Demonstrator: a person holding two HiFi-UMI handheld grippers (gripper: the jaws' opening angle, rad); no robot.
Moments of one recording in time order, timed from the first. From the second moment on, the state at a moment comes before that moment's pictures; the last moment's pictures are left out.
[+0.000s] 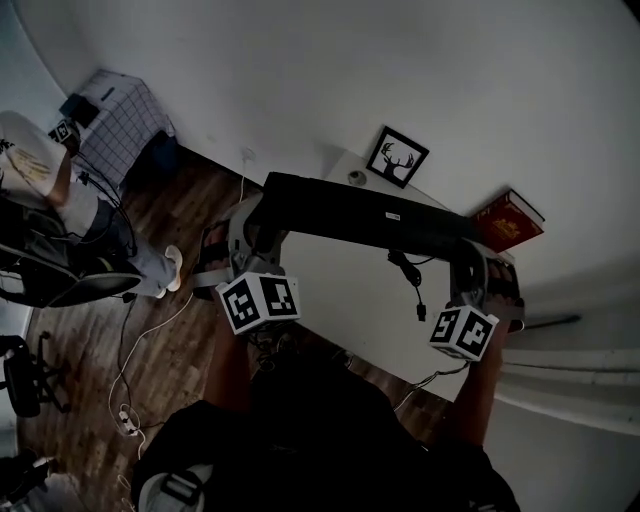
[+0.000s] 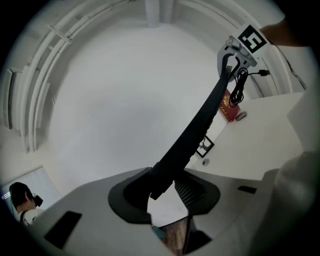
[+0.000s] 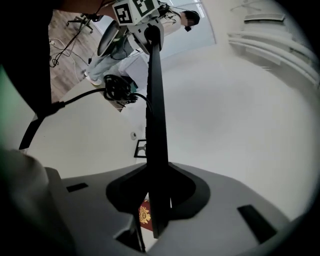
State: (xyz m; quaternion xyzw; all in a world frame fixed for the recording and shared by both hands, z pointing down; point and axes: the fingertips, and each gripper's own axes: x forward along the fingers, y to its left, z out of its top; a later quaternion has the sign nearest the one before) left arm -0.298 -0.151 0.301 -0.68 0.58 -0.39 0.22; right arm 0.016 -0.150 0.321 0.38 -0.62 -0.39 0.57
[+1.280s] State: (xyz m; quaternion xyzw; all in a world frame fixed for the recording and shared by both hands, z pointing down) left arm -0.200 -0.147 0.484 -0.79 0.36 -0.48 0.14; right arm 0.096 -0.044 0.502 0.32 -0.64 -0.13 0.68
